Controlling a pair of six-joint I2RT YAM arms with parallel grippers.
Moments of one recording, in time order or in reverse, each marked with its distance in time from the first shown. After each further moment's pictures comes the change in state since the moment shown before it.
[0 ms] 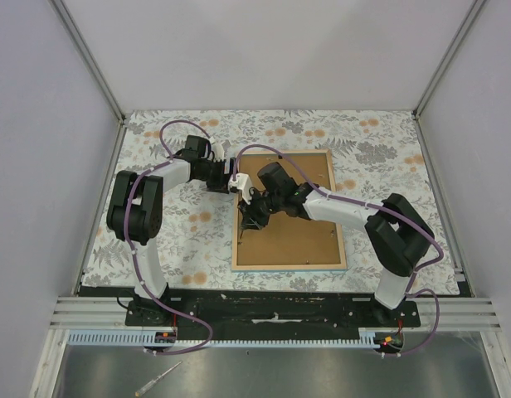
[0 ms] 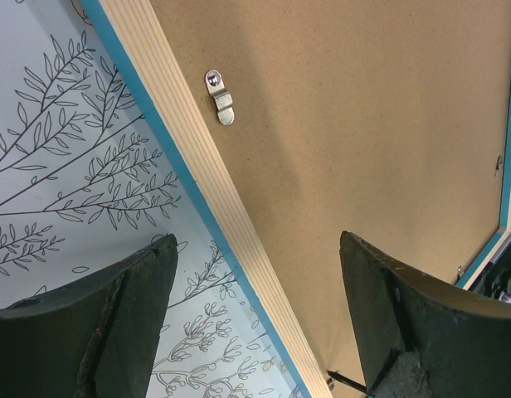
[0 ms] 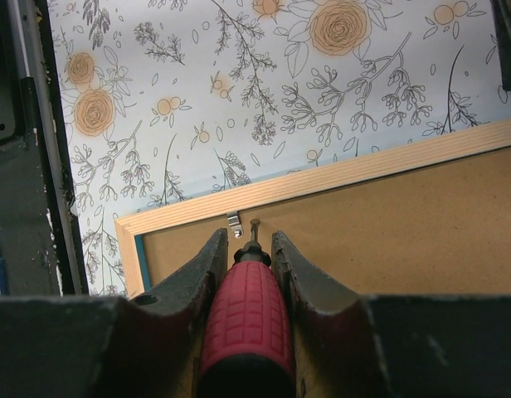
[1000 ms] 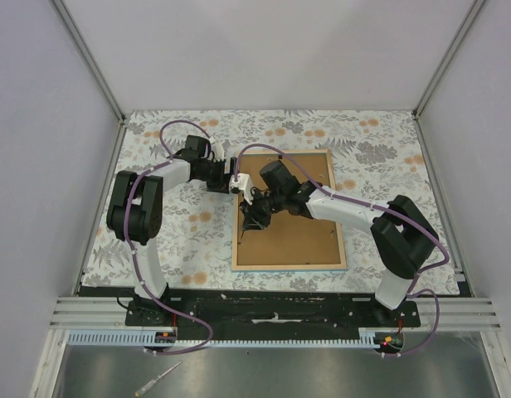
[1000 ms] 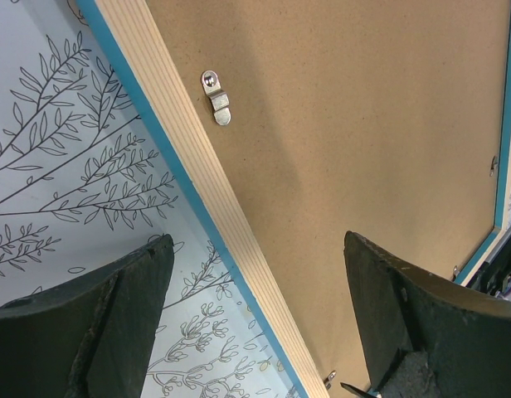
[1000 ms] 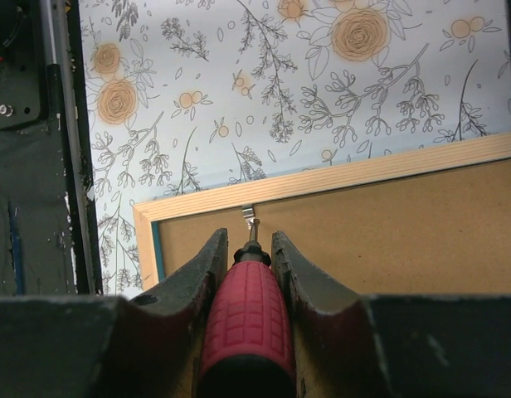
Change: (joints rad) left arm 0.000 0.000 0.000 0.001 0.006 -0.007; right arm -0.008 -0.028 0.011 -0.060 -0.063 -0.058
